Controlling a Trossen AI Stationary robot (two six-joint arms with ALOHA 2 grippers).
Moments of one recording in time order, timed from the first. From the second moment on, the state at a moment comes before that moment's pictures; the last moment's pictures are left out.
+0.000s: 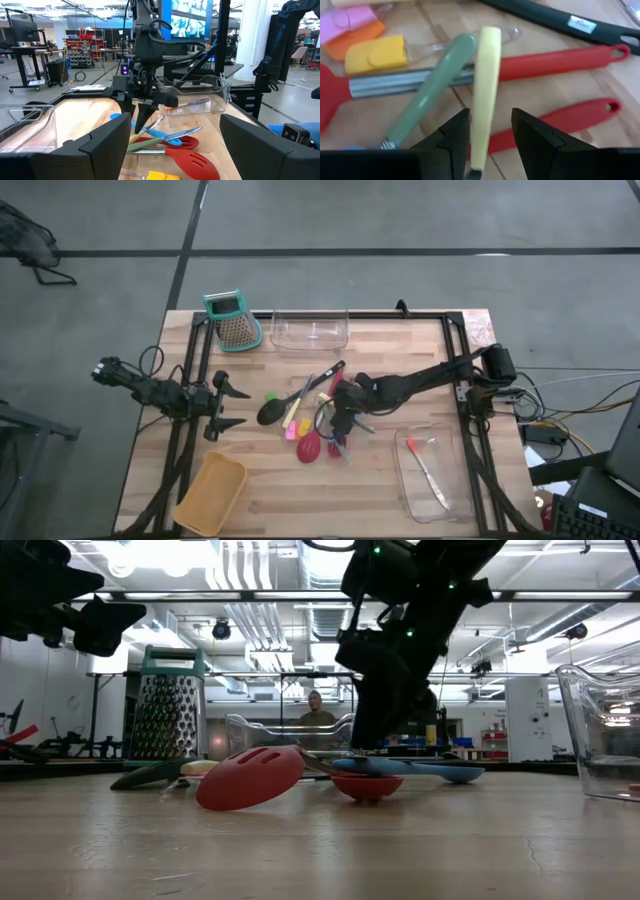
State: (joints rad) left arm -0.41 0.05 0.01 0.07 -0.34 0.02; right arm 0.07 1.83 1.12 -0.36 0.25 0.58
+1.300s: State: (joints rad) left arm -0.41 0.05 0.01 0.07 -0.34 0.01; right arm 0.06 1.88 1.14 -0.39 0.23 0.57
